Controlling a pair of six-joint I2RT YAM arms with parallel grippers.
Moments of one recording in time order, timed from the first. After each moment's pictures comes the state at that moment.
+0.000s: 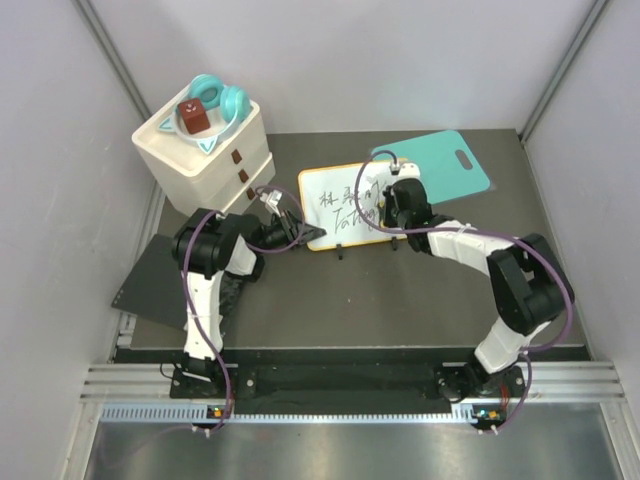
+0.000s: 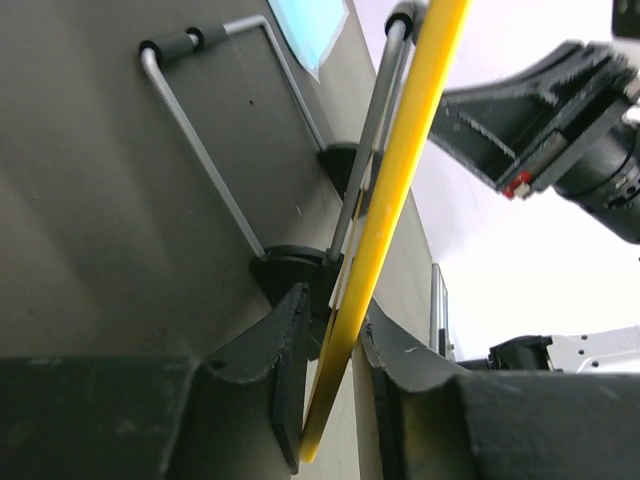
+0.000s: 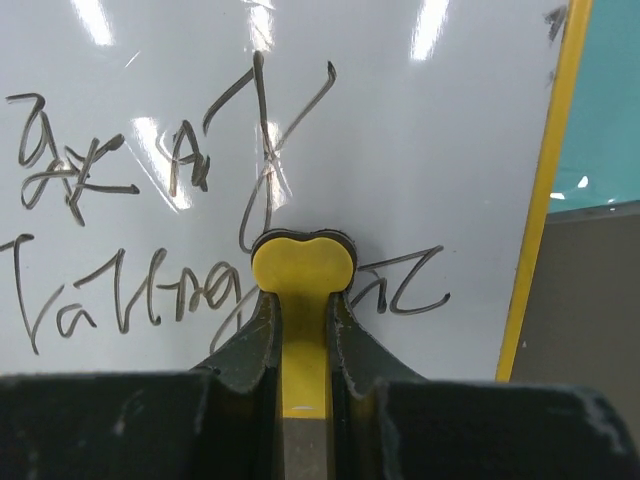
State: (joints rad) left arm -0.23 2.23 0.76 1.43 0.85 -1.10; right arm 0.48 1.66 0.96 0.13 0.20 0.28
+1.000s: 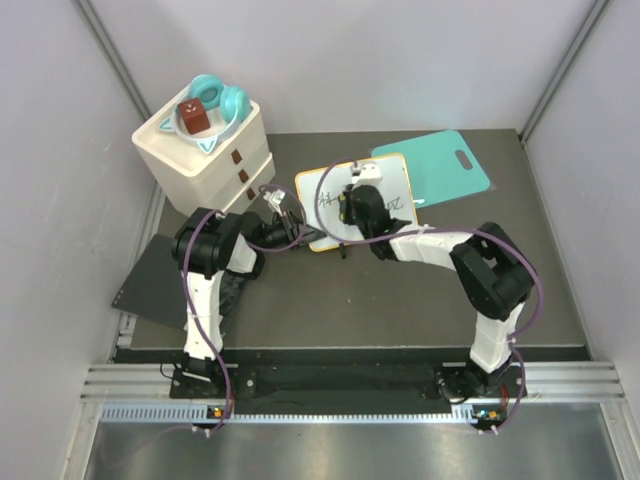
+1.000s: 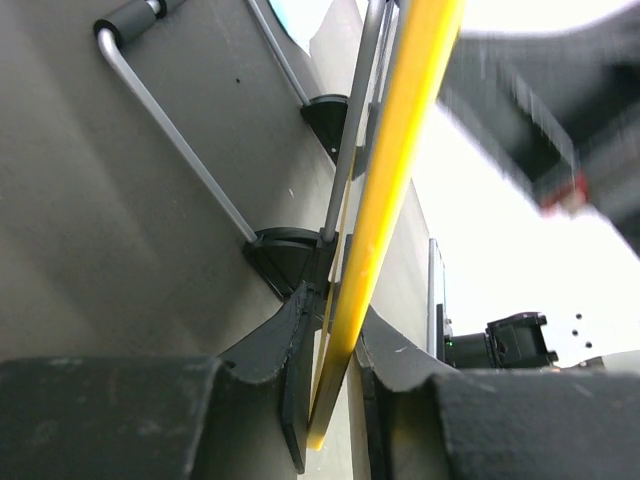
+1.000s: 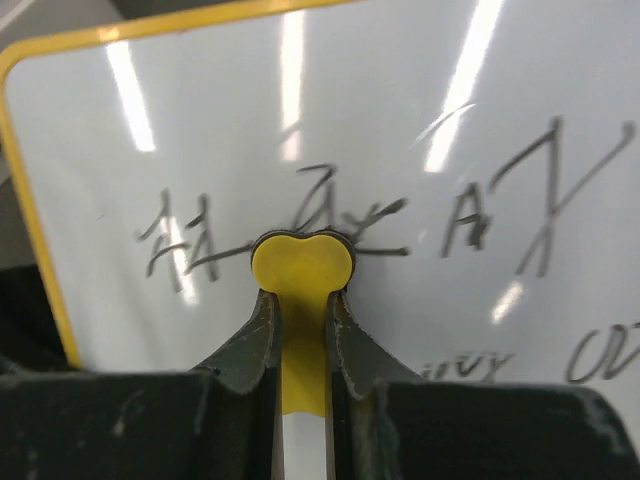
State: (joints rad) left arm -0.24 2.23 0.79 1.39 0.92 -1.08; right arm 0.72 1.86 1.09 0.37 0.39 0.31
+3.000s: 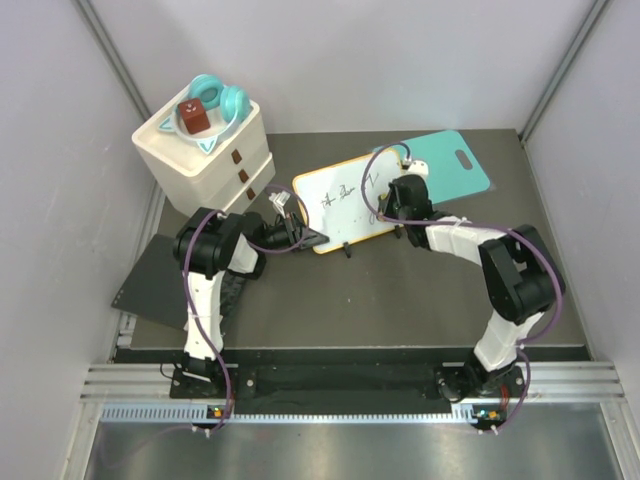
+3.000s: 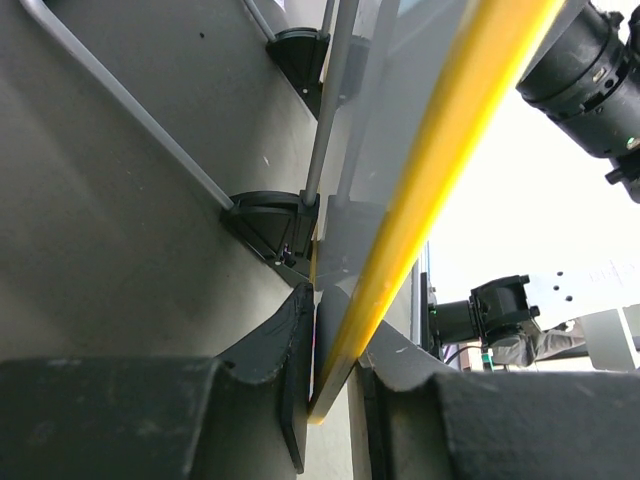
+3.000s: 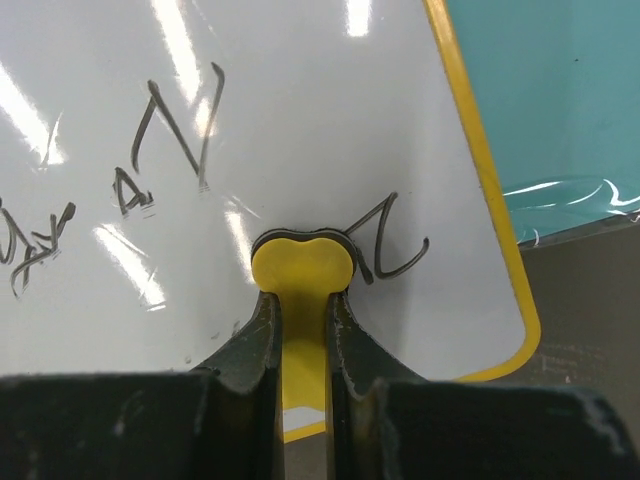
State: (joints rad) left arm -0.25 2.23 0.79 1.39 1.00 -1.10; right arm 0.45 1.75 1.01 0.20 0.21 0.45
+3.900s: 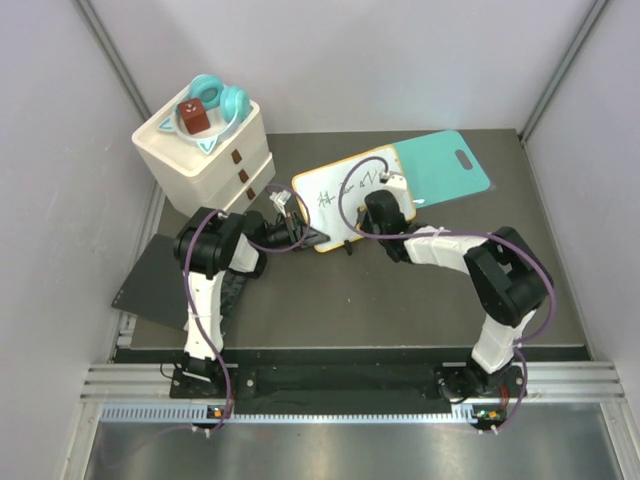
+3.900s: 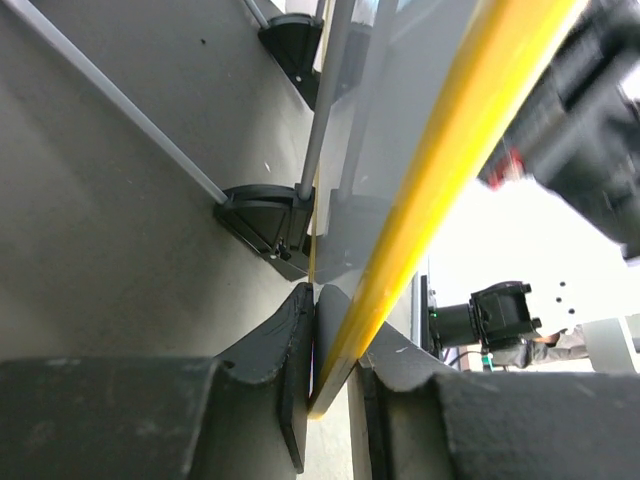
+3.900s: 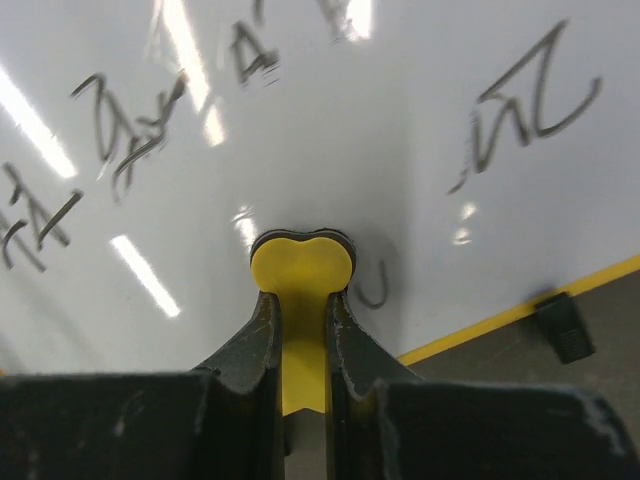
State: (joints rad) left arm -0.26 2.23 0.80 1.38 0.99 -1.10; right arm 0.65 1.77 0.99 0.23 0.40 0.60
